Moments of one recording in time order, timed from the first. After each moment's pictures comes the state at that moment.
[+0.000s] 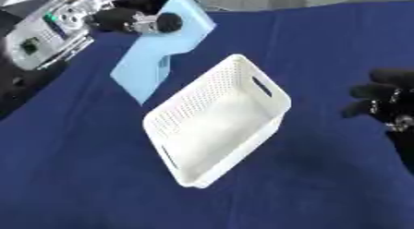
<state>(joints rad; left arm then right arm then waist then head) -0.84 0.77 -0.49 -1.55 0.47 0.20 -0.29 -0.22 -0.34 0.09 -1.99 -0.59 -0.32 0.79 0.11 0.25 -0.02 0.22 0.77</state>
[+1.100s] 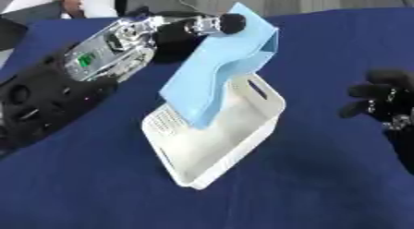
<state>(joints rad) -0.85 0.65 -0.59 -1.54 0.59 0.37 -0.28 -0.22 -0.35 0.09 -1.99 -0.59 -0.33 0.78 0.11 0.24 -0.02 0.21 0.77</state>
